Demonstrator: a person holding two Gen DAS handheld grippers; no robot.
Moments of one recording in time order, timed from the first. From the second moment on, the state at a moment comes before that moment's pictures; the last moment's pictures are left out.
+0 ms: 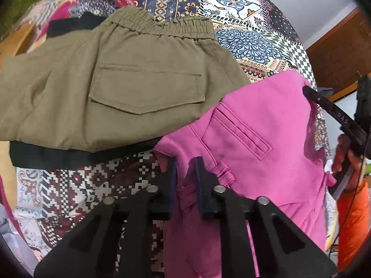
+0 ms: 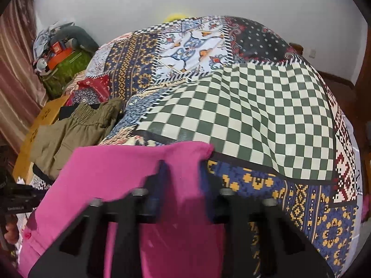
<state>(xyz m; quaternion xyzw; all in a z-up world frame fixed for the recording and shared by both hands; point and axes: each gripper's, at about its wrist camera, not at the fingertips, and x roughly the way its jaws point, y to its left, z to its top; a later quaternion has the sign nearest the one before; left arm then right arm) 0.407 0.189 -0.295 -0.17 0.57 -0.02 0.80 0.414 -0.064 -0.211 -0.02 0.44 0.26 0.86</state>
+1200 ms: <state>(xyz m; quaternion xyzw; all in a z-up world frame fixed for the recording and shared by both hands) 0.240 0.121 -0.131 -0.02 0.42 -0.01 0.91 0.221 -0.152 -0.065 -0.01 0.31 0.27 0.91</state>
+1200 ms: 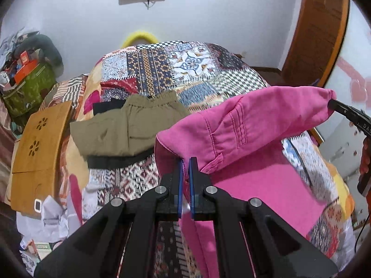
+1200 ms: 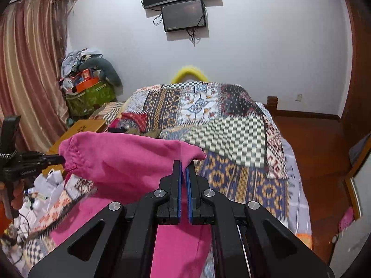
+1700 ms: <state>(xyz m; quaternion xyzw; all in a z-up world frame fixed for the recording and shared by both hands) 0.142 0.128 -0.173 -0.05 0.47 0.00 0.88 0.134 -0.195 -0.140 -0.01 0.43 0.24 0.87</state>
